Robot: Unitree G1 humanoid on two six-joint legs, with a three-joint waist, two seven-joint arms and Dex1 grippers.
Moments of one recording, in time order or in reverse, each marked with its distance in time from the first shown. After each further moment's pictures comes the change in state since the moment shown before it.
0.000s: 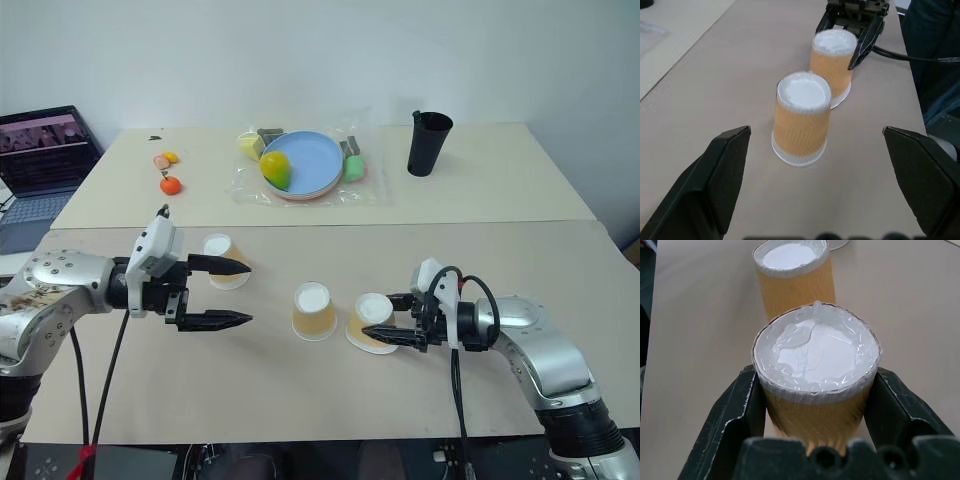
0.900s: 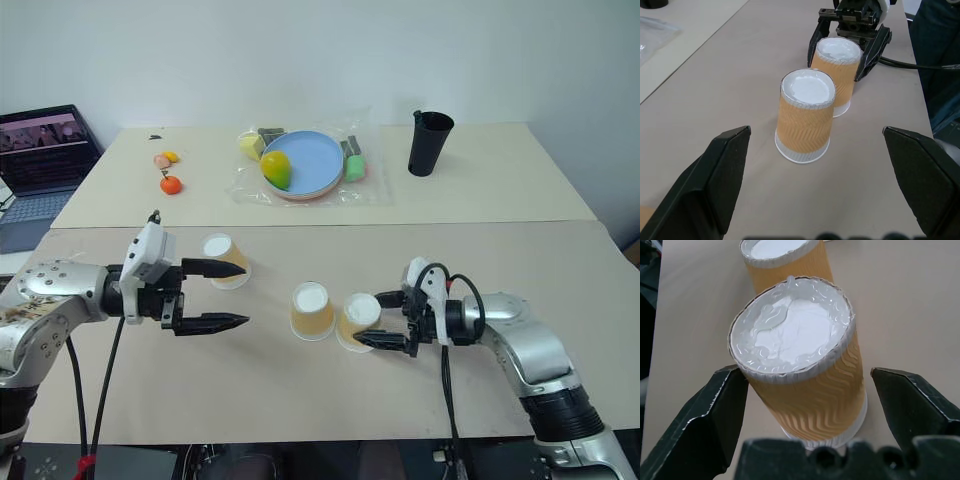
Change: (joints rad) left arm 0.017 -0.048 0.005 -0.005 0.001 -0.036 0.023; right arm -0.040 -0.005 -0.003 0.057 0.027 0.092 0.022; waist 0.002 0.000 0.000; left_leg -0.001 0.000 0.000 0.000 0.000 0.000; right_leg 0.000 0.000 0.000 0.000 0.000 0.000
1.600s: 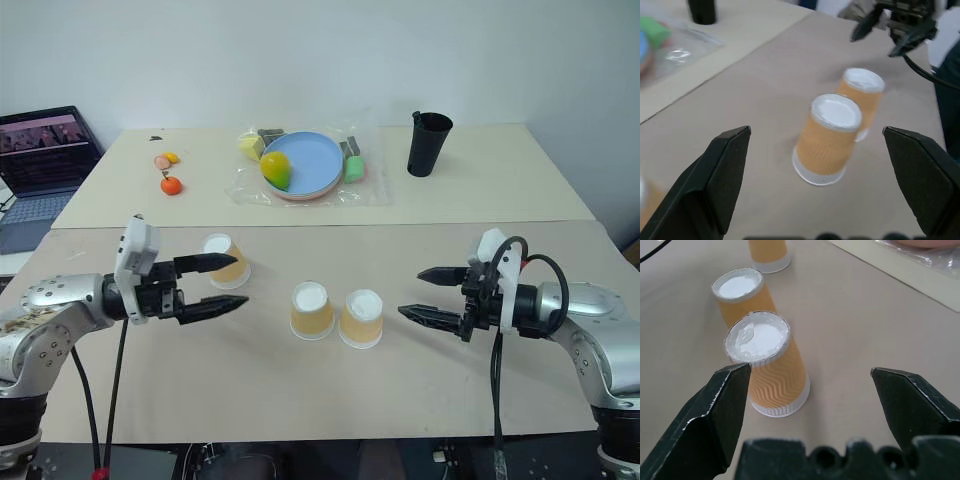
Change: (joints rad) left arm 0.121 -0.108 0.165 0.050 -0.085 0.071 0.205; right arm 0.108 -0.115 -0.280 -0.123 0.113 0.066 -0.084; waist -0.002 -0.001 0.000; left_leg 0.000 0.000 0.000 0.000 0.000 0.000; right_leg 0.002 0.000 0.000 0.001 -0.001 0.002
